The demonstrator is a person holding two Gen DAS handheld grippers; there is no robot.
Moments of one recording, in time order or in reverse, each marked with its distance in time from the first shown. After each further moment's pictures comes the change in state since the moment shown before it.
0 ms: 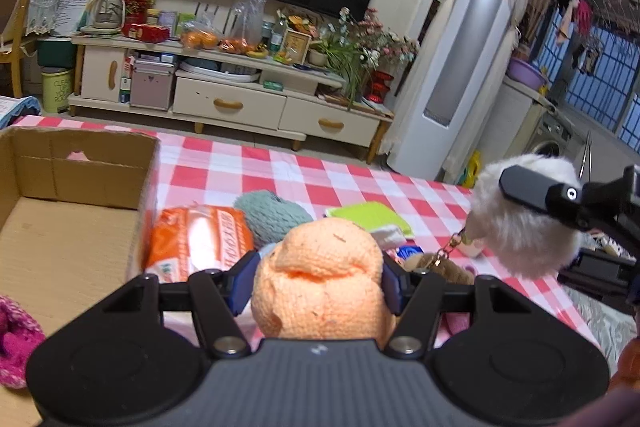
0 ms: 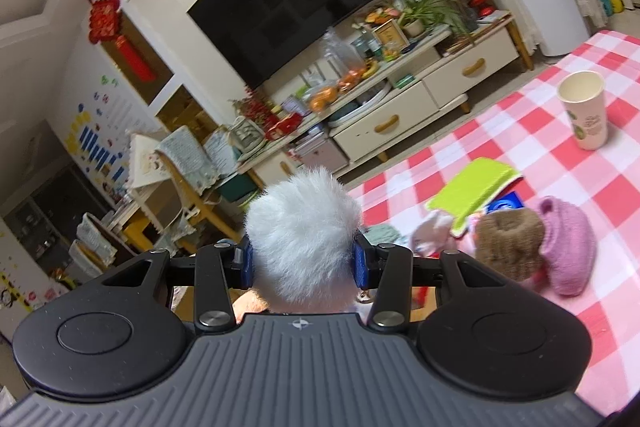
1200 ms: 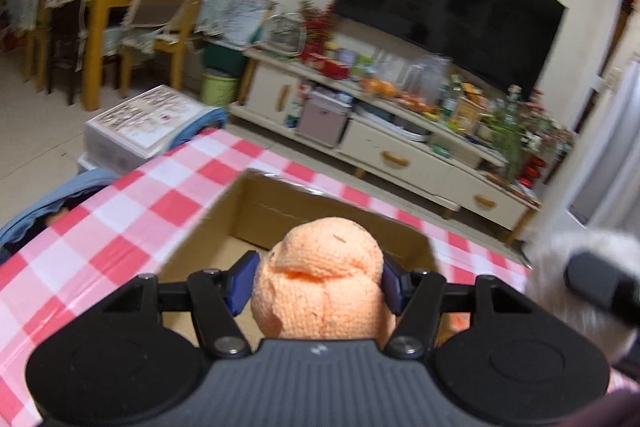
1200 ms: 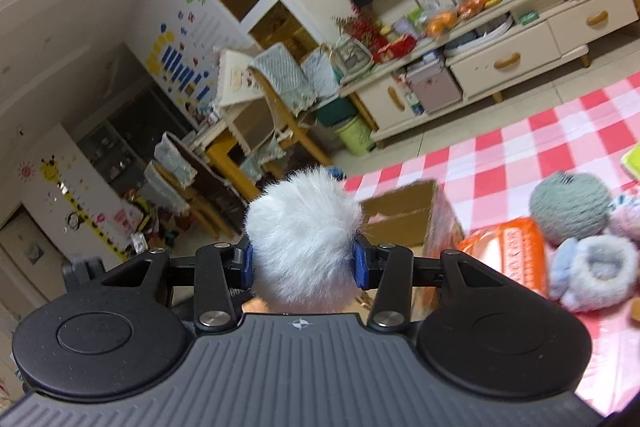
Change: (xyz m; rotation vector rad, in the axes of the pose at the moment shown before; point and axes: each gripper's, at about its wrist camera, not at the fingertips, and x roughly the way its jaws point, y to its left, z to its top) left arm -0.039 0.158 0.042 -0.259 -0.136 0.396; right arm 0.059 0.036 -0.019 -0.101 0.255 0.284
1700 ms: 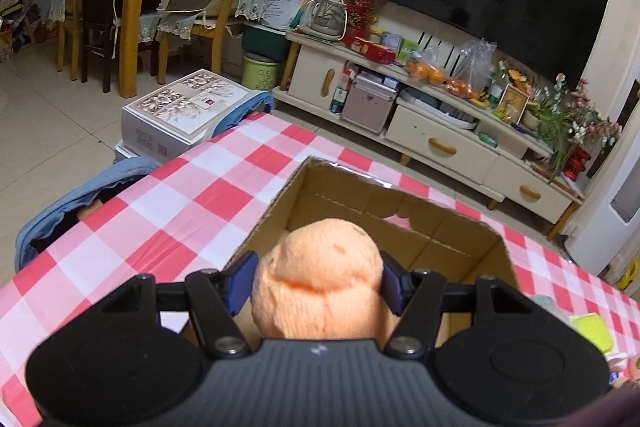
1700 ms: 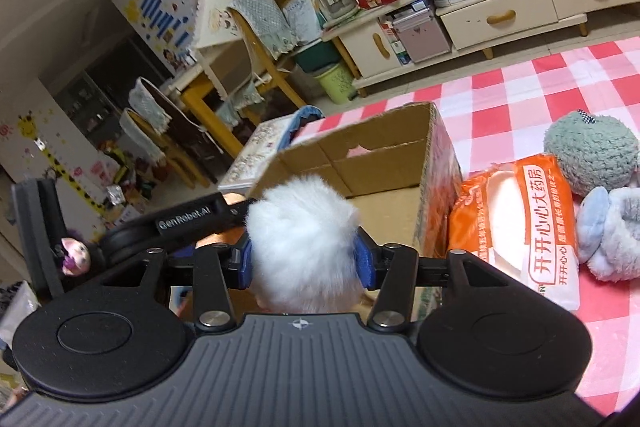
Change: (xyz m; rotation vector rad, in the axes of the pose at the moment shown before) left arm 0.024 0.028 0.006 -0.010 0.048 0.130; right arm 0.019 0.001 -0.024 -0.033 0.149 -0.085
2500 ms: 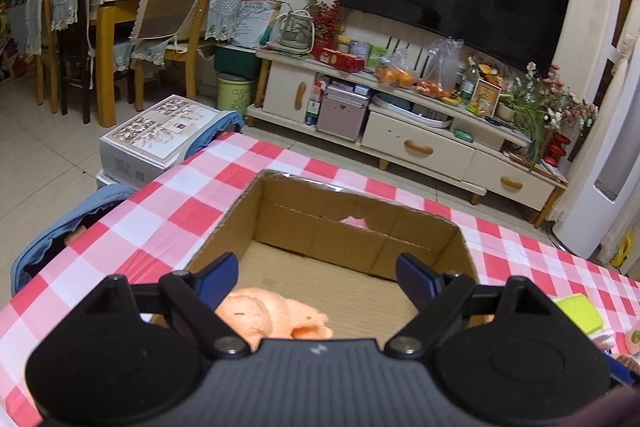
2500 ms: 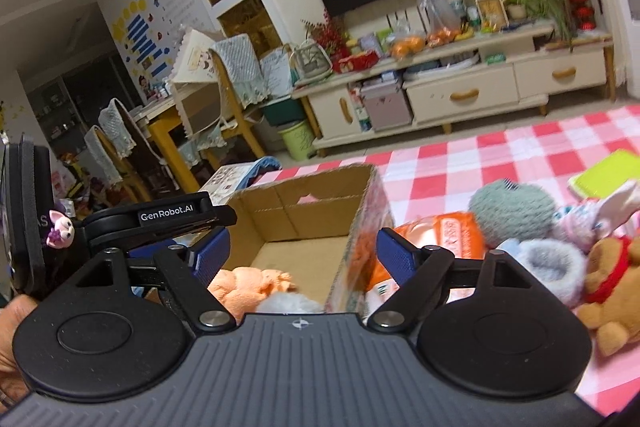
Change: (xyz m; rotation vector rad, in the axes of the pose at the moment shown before) left arm -0.023 -0.030 -0.005 0.093 -0.041 -0.041; right arm -0.038 0.025 -0.008 -0.146 -0.193 -0.163
